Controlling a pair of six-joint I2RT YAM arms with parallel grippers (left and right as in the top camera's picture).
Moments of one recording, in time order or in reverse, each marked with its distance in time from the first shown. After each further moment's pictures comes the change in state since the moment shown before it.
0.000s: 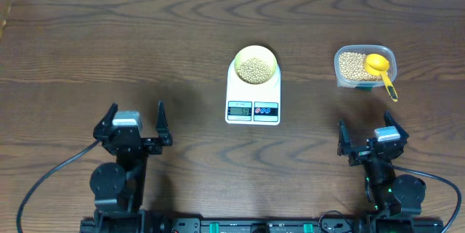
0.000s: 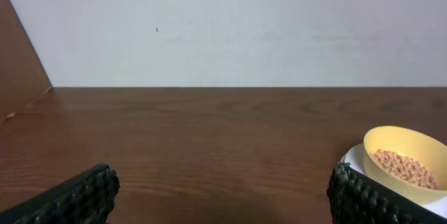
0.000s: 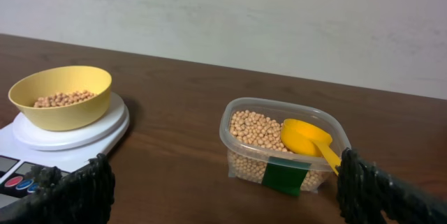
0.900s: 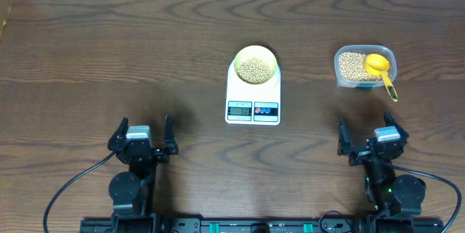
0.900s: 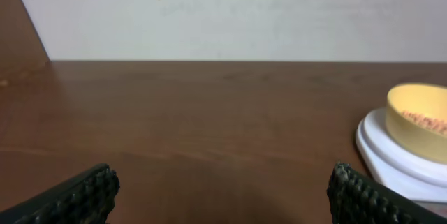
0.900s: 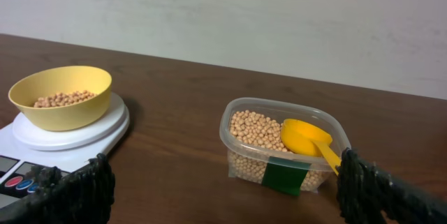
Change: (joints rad) left arm 0.000 -0.214 -0.279 0.067 -0.020 -0.003; right arm 0.000 0.000 0.000 0.000 0.000 0.000
